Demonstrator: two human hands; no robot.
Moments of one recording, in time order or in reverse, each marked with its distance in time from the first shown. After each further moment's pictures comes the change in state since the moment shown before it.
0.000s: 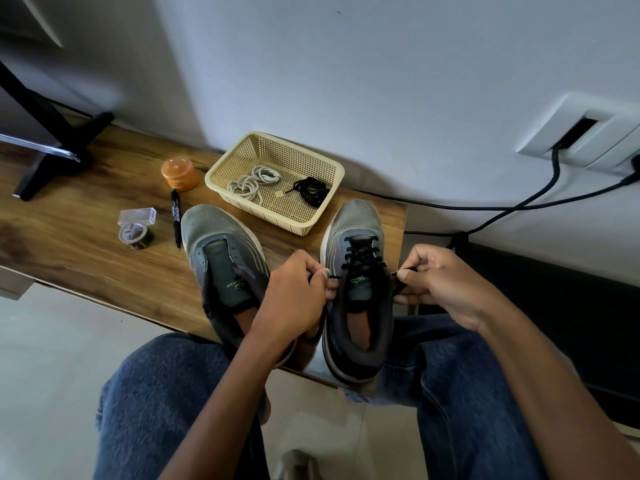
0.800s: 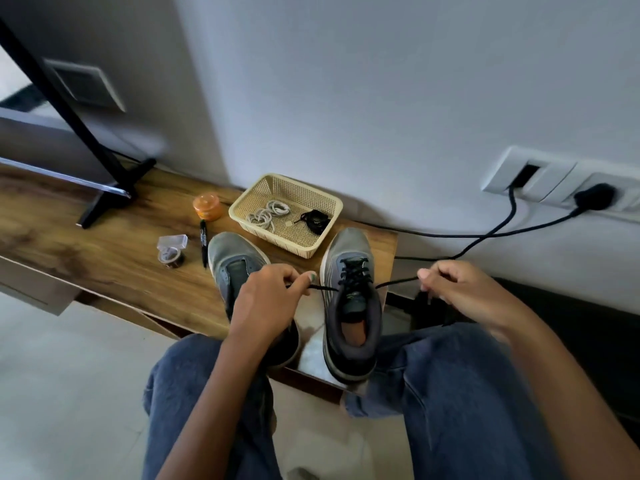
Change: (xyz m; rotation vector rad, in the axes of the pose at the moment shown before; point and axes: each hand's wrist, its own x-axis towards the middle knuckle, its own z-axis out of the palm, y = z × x) left_hand -0.037 0.034 -0.043 0.446 0.137 0.076; right_hand -0.066 -0.030 -0.041 -0.458 0.084 -0.176
